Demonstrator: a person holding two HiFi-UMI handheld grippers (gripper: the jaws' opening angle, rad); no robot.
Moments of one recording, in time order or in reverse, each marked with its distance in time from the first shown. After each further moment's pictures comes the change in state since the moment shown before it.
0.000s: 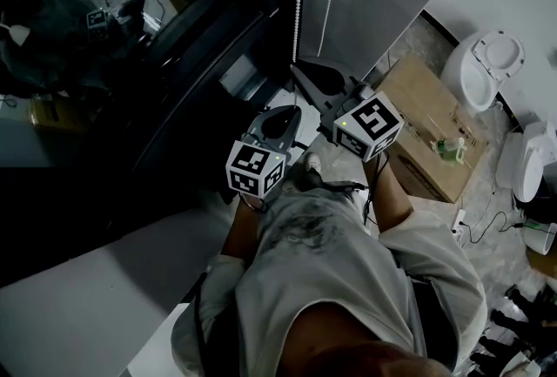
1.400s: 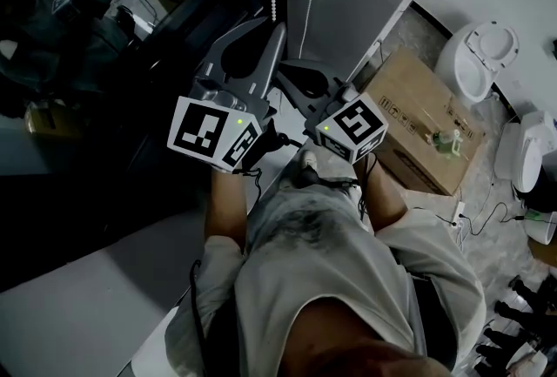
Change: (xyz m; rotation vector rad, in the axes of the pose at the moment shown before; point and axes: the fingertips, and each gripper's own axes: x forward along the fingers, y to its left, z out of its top) left arm -0.024 -0.007 0.235 0.252 -0.465 -0.019; right arm 0.000 0.011 -0.001 -0.045 0.006 -0.002
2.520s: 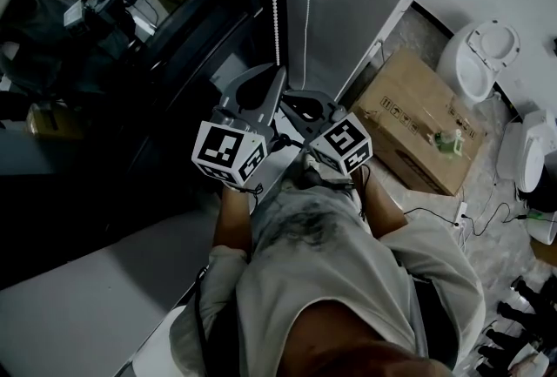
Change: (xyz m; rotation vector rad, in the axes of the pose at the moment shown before) left arm -0.034 -0.019 -0.095 -0.076 0.193 0.013; right arm -0.017 0.024 -0.098 0.053 0.217 0.020
